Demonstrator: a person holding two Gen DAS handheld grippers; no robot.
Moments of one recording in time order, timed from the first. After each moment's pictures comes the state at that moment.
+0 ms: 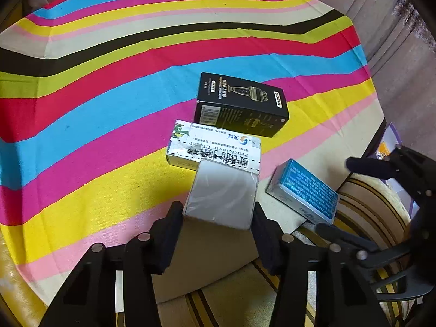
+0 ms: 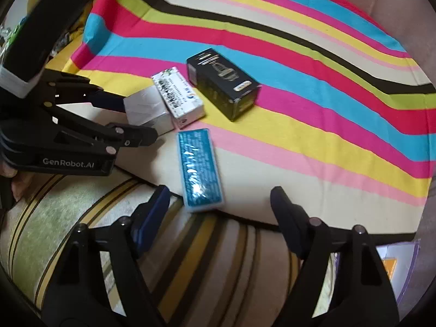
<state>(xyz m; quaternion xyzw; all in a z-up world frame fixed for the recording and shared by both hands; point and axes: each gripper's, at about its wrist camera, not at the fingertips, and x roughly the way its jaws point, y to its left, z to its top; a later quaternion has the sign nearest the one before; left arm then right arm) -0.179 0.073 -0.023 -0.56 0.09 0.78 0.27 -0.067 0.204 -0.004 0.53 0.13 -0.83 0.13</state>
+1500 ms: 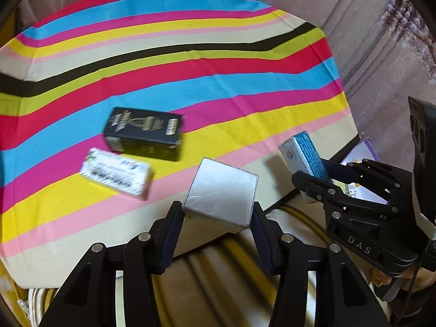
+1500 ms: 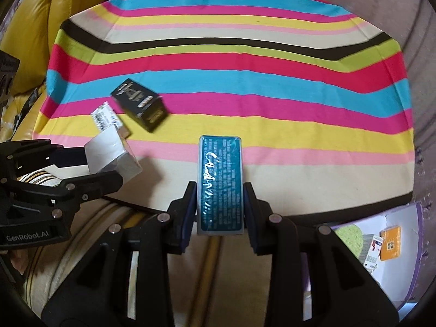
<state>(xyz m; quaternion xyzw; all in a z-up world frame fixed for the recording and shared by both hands) -0.135 0.156 0.011 -0.53 0.05 0.79 0.29 -0.057 0.303 0.016 0.50 0.02 -0.87 0.04</state>
